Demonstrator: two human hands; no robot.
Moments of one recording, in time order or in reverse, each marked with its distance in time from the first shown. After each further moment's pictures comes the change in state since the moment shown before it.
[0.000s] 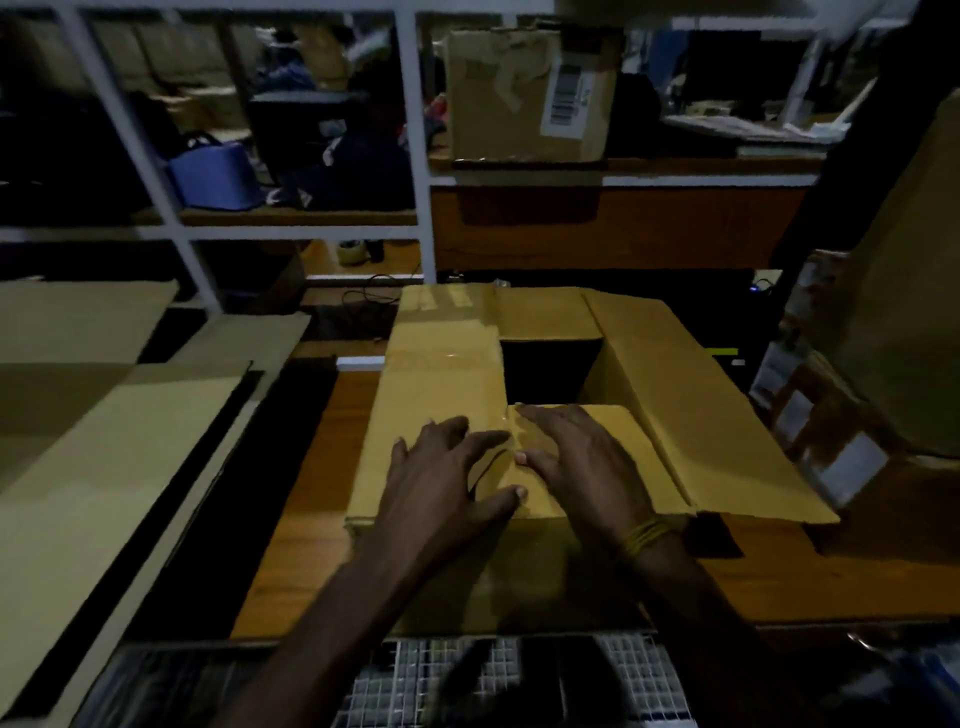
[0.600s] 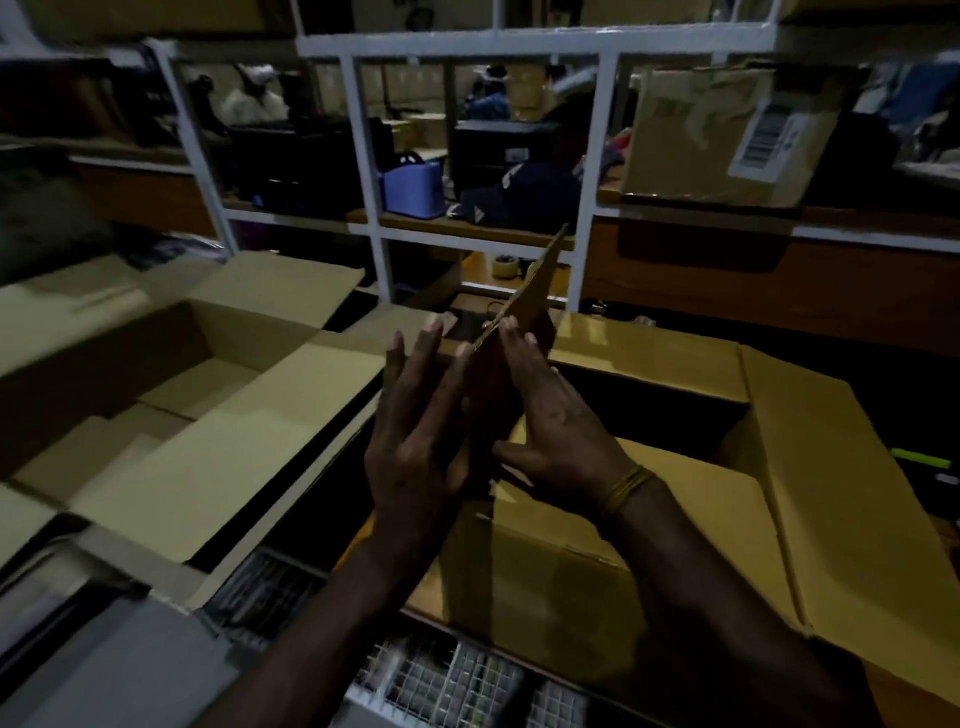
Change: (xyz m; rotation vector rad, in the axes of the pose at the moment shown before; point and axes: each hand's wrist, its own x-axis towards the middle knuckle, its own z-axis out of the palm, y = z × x) left_hand -0.040 -0.018 -0.047 0.039 1.062 0.064; right_hand 0.072 -0.086 0.024 0.226 -0.201 -0.655
